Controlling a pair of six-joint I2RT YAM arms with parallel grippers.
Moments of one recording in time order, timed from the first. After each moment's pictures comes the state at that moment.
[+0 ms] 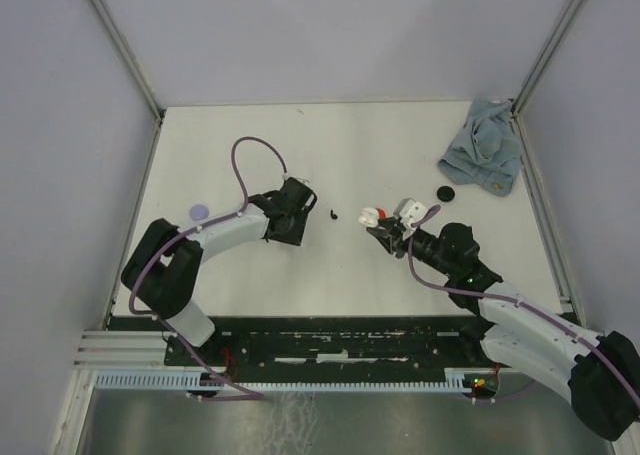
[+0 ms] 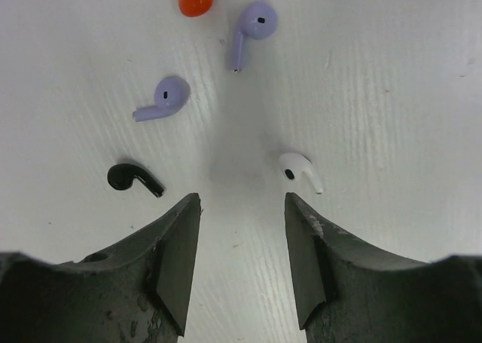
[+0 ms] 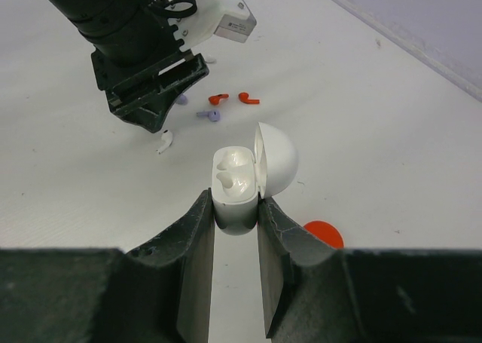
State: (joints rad) left arm -0.65 1.65 0.99 -0.50 -0.29 -0.32; right arm 0.61 0.87 0.33 0.48 -0.30 -0.16
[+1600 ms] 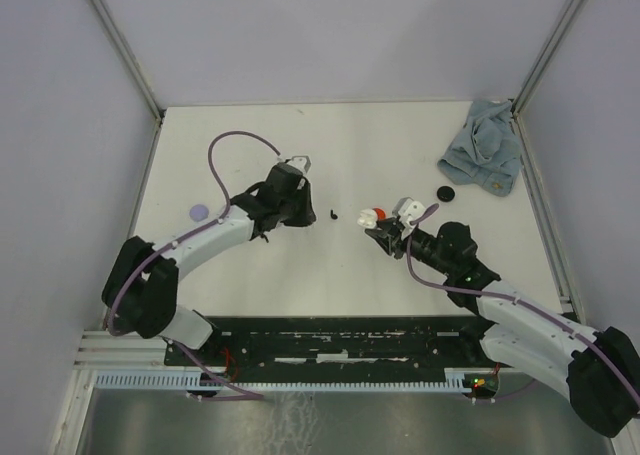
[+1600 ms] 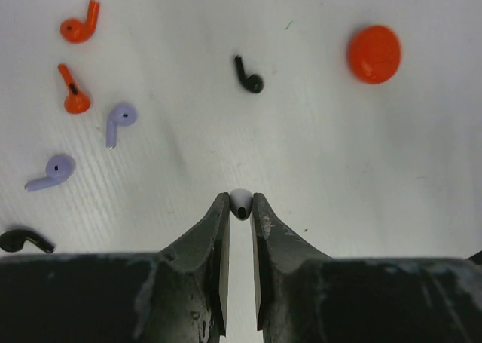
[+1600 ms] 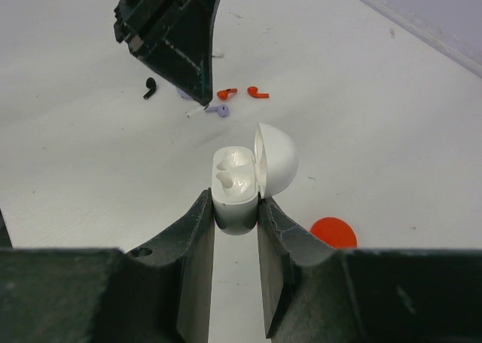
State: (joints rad) left arm -0.63 1.52 0.99 -0.32 -0.03 -0.46; right arm 0.61 0.88 0.33 0.48 -0.32 -0.14
